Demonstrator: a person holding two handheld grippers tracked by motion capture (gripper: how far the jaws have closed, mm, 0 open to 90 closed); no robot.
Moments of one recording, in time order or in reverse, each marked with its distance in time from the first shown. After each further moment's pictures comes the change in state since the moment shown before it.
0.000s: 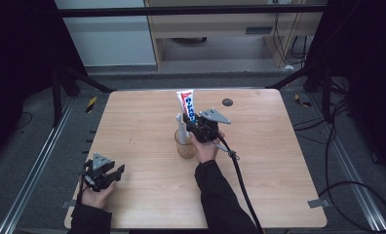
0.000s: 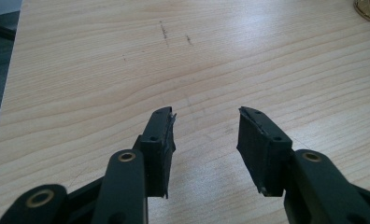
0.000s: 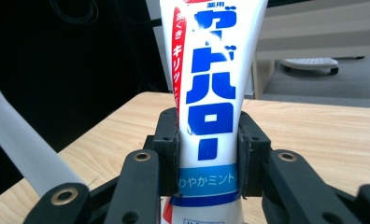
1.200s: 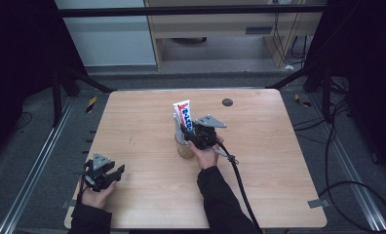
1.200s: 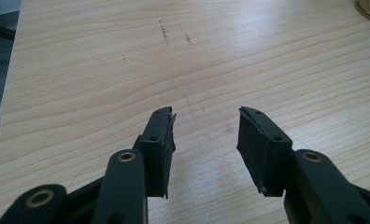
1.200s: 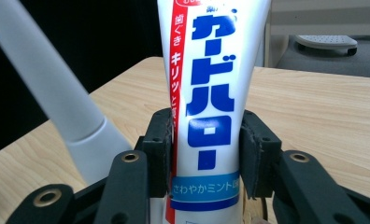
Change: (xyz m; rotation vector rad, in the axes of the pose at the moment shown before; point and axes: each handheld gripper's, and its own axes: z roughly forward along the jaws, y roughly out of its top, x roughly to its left) left arm -0.001 0.000 0.000 0.003 0.001 0.003; right arm 0.000 -0.020 -0.001 0.111 0.038 -0.063
